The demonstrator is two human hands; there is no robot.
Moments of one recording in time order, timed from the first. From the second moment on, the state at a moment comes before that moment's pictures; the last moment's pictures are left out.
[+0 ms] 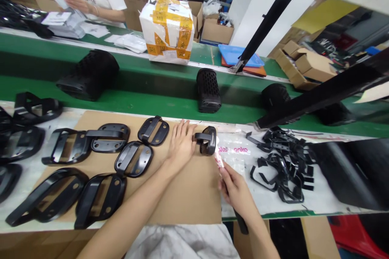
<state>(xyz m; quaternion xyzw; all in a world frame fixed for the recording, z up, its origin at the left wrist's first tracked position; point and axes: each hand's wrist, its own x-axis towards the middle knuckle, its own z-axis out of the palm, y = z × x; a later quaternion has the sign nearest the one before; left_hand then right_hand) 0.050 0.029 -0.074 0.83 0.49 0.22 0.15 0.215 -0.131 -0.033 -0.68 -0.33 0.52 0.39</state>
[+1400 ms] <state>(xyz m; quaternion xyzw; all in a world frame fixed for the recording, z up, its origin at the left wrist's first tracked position) 0.038 0.045 -0.047 0.37 0.28 0.39 0.79 0.177 0.010 -0.049 -0.51 -0.34 0.56 0.55</state>
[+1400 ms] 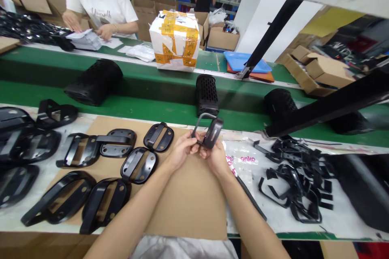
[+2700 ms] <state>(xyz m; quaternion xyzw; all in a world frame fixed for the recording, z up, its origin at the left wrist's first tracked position) 0.035 0.053 -0.040 0.31 0.35 0.43 0.77 0.199 -0.007 -0.055 -0.45 -0.40 0.47 0.64</state>
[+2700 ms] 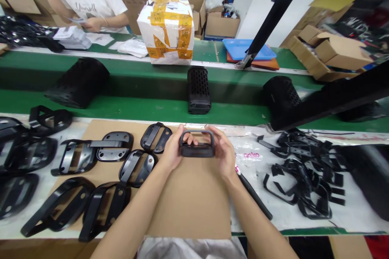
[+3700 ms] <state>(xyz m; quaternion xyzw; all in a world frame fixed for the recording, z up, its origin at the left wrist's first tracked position) 0.040 0.042 -0.062 0.47 0.34 0.42 0.70 0.200 -0.010 -0.053 -0.55 -0.61 0.29 0.49</state>
